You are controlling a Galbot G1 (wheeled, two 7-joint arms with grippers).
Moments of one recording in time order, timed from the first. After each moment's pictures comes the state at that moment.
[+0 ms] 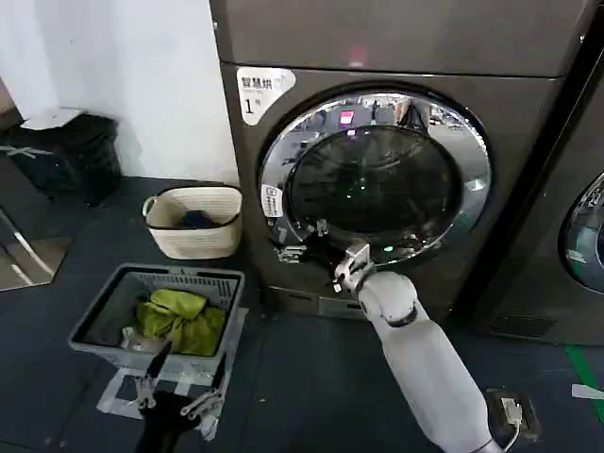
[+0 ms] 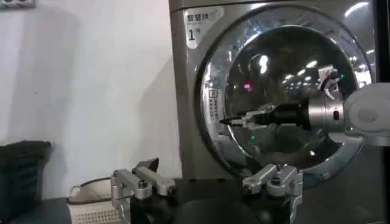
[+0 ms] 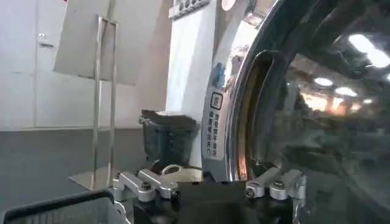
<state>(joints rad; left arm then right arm) 1.91 -1.51 -0.62 -2.32 -0.05 -0.20 0.18 -0.58 1.38 0.11 1.50 0.24 -0.22 -0.41</state>
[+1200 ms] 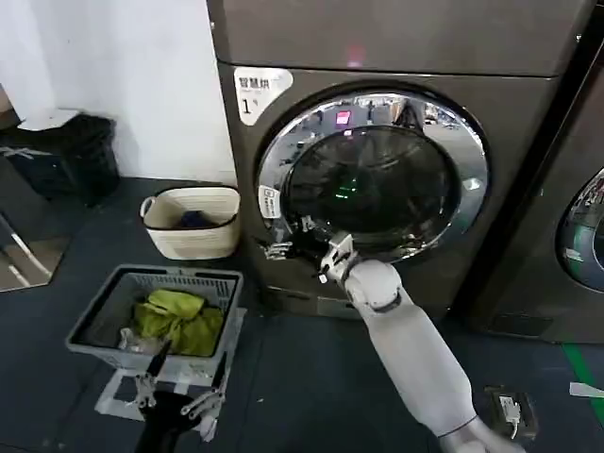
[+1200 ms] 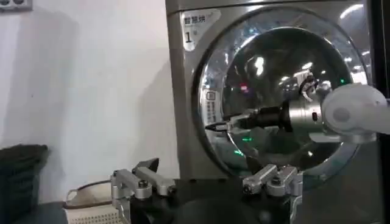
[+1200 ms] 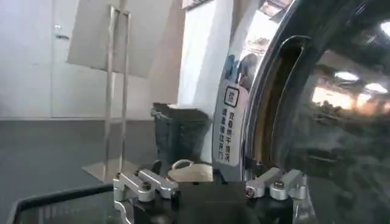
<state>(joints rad) 1.90 -1.51 -0.62 -2.32 -0.04 -0.21 0.18 -0.52 1.39 0.06 1.43 0.28 -0.21 -0.50</state>
